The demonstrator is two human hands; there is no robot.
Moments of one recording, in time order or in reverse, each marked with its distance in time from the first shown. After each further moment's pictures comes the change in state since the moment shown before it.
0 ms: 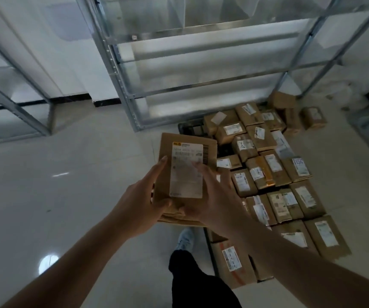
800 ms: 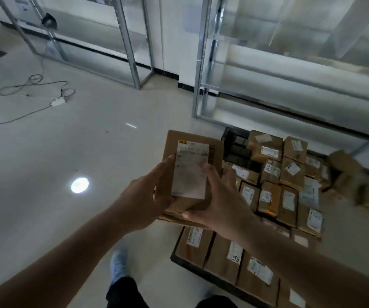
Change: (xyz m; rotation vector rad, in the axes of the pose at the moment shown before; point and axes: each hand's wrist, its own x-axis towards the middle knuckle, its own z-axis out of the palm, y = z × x) left_hand -0.212 0.180 0.251 -0.148 0.467 -0.300; right_hand -0.188 0.134 -0.128 -0.209 -0.397 -0.461
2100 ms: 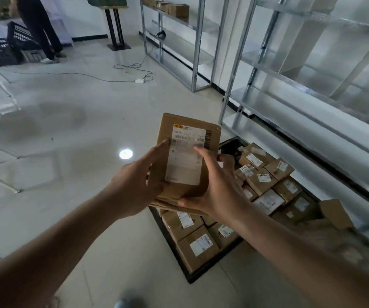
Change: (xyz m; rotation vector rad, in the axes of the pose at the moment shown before) left_hand -0.279 0.423 0.500 -0.008 0.566 -0.250; right_hand -0.425 0.358 -0.292 -0.031 -0.203 -0.615
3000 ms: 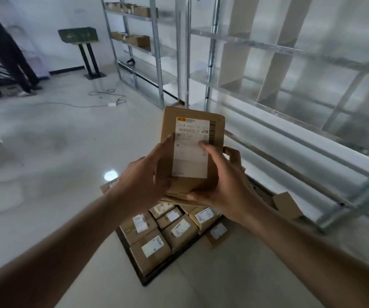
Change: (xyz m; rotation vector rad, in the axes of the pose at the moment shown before) left_hand -0.030 0.309 0.194 0.066 0.067 0.117; right_hand -0.201 0.191 -0.241 0.099 0.191 -0.111
